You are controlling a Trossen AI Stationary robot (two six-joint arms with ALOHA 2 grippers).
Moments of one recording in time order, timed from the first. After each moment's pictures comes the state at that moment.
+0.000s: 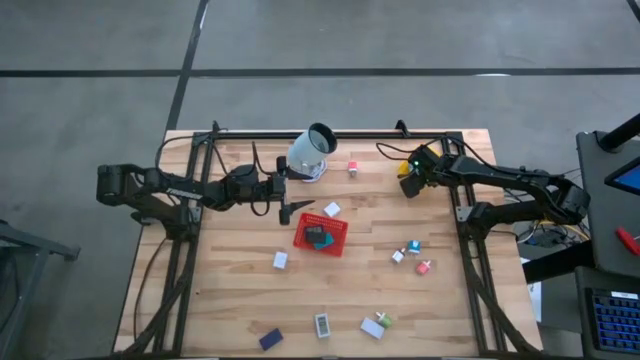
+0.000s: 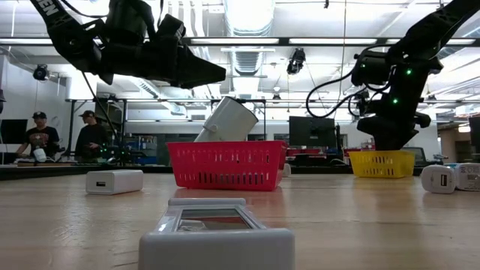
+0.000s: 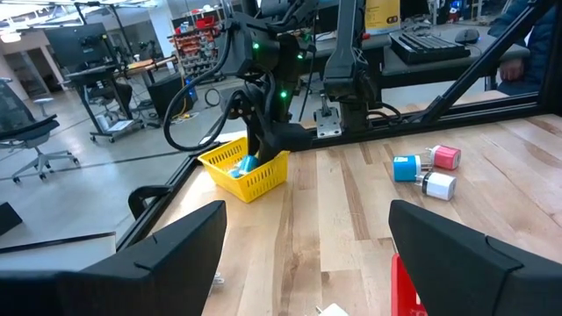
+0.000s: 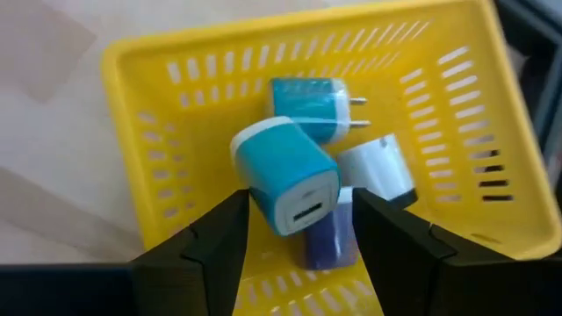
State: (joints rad) left arm 0.22 1.42 0.49 0.83 0.14 0.22; right arm -0.65 1.17 0.54 -0.55 0.35 0.34
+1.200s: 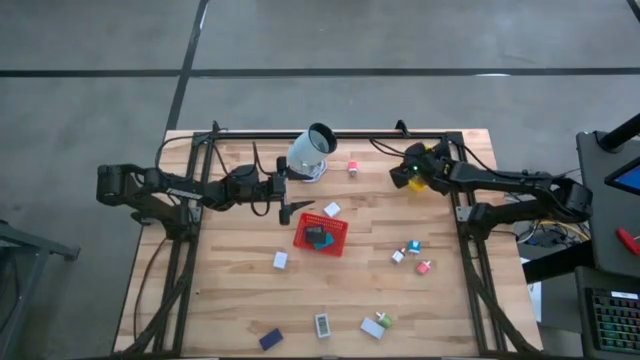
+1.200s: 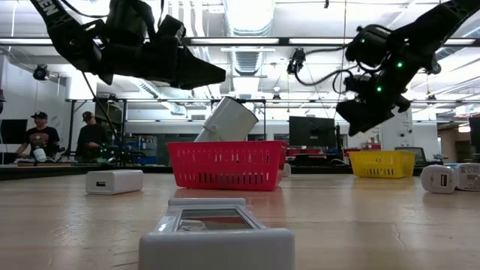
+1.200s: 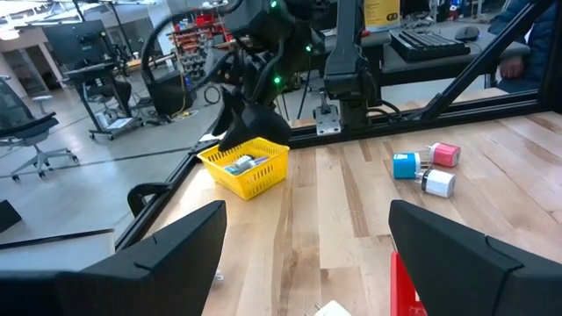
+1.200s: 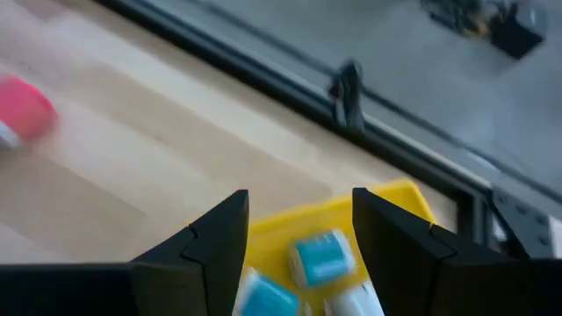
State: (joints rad) left arm 0.22 1.42 0.49 0.82 0.14 0.22; right arm -0.49 1.13 0.53 -0.25 0.63 0.31
